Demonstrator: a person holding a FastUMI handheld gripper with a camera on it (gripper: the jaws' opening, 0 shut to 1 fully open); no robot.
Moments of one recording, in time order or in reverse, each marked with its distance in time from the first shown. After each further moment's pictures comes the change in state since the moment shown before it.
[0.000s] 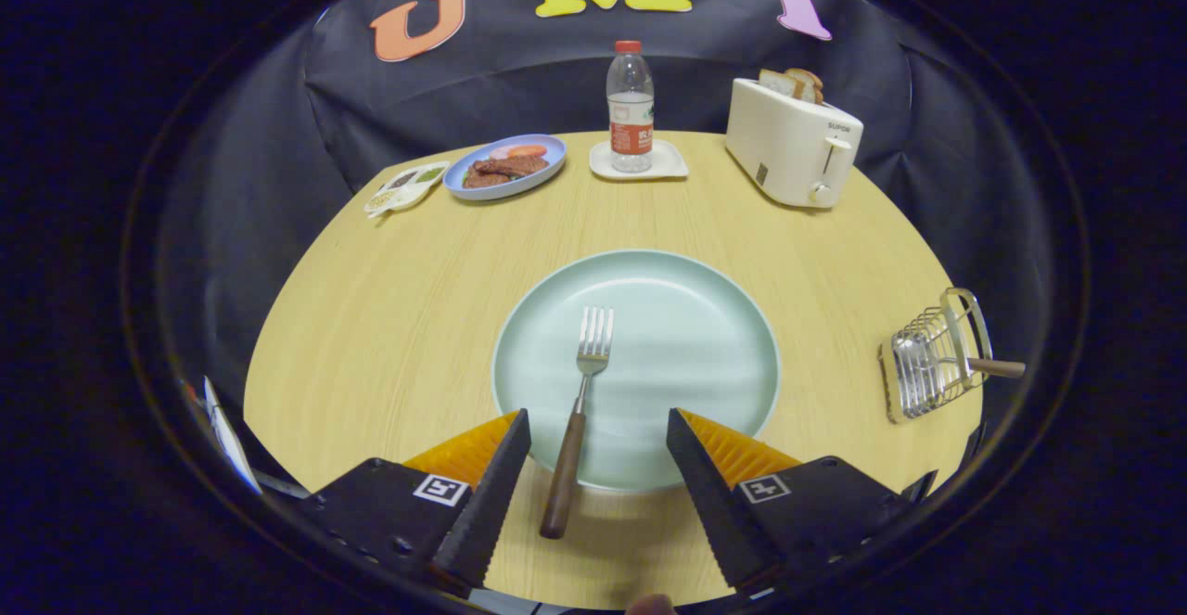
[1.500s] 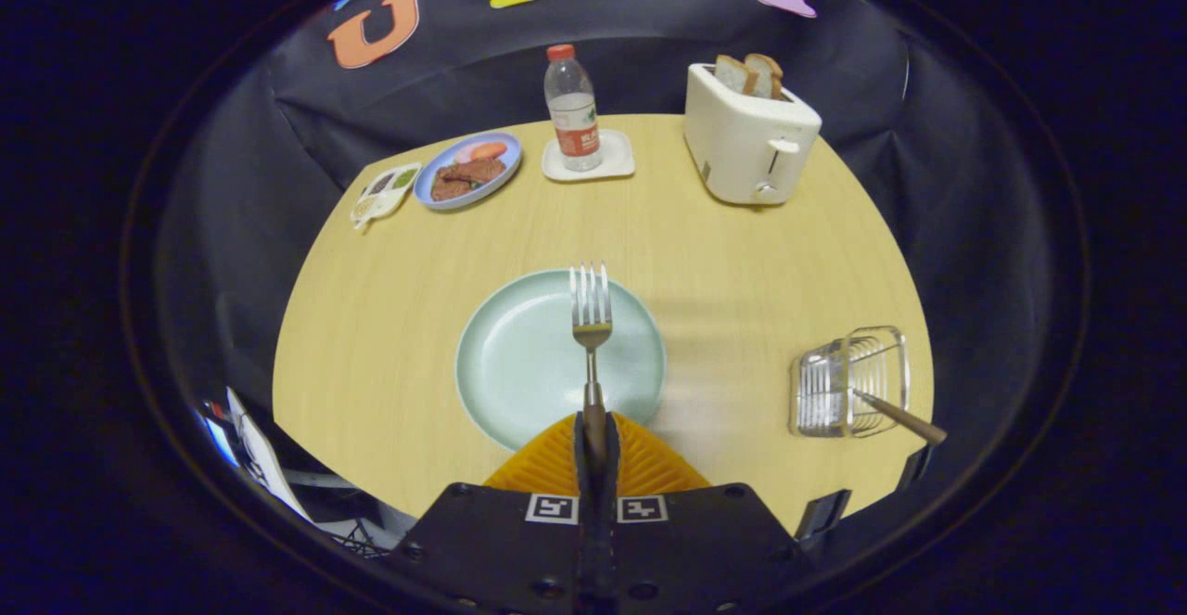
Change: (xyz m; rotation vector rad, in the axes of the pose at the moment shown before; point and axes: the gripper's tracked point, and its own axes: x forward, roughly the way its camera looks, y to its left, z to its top) arm -0.098 -0.095 0.060 0.026 0.170 -0.006
